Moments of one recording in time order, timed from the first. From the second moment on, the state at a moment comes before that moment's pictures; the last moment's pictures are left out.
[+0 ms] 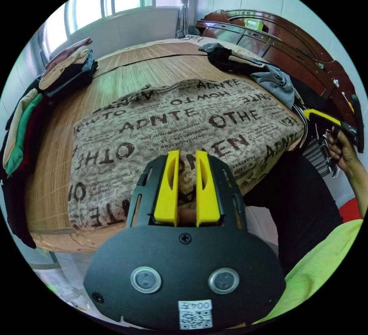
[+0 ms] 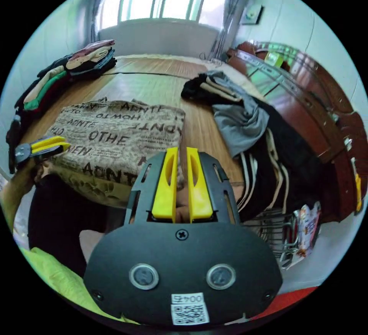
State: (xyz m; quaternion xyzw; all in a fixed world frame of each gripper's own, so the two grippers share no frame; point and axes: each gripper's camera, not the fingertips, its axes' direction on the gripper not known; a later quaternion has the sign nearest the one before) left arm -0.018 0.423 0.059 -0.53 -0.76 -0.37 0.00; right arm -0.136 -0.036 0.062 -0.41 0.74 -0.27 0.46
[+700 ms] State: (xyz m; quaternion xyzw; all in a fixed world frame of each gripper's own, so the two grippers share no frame) left arm 0.170 0.219 0.098 -0.40 -0.85 -0.34 0.04; right arm -0.001 -0.003 0.117 -0.60 0.68 -0.14 0.40
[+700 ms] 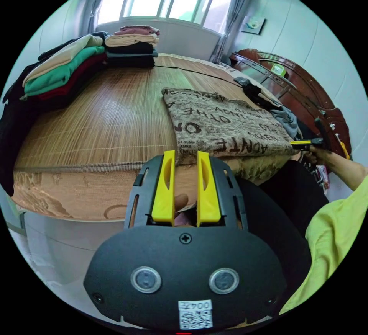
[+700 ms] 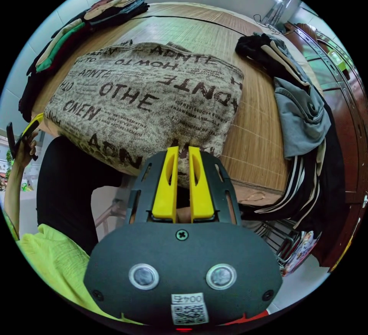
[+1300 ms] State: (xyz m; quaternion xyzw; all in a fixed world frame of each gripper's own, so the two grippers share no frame) left arm 0.198 0.190 0.072 -0.44 -0.81 -0.39 0.03; right arm 0.025 -0.027 0.107 -0.59 0.67 -0.12 0.43
